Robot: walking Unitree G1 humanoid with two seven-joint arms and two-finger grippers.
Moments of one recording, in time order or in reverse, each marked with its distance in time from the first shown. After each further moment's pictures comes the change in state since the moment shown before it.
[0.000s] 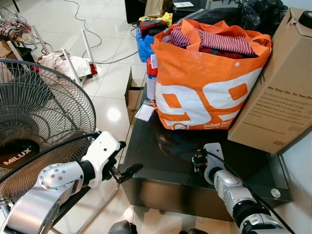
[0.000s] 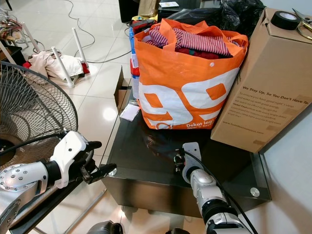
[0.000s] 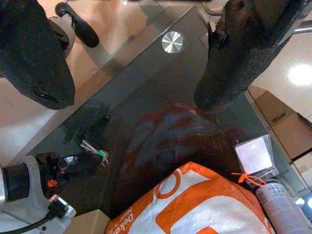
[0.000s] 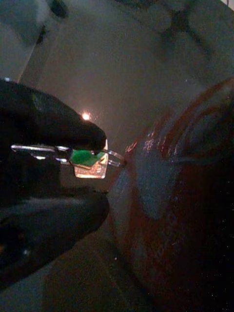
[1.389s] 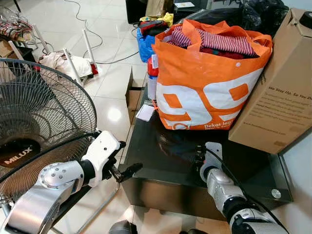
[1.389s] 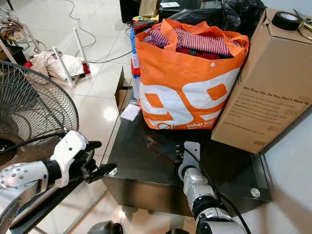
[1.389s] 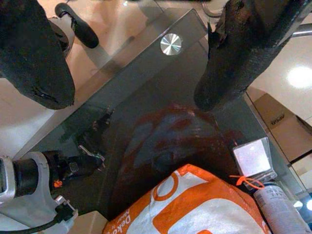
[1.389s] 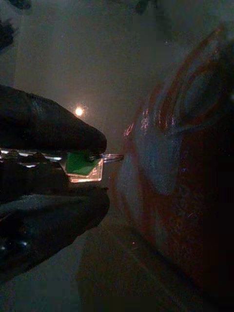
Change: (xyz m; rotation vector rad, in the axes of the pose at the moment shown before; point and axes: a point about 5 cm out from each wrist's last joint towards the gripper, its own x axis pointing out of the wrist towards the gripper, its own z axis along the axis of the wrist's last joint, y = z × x) left arm 0.001 0.002 -0.001 -0.004 0.005 0.000; right arm 0.007 0.013 0.001 0.172 0.020 -0.165
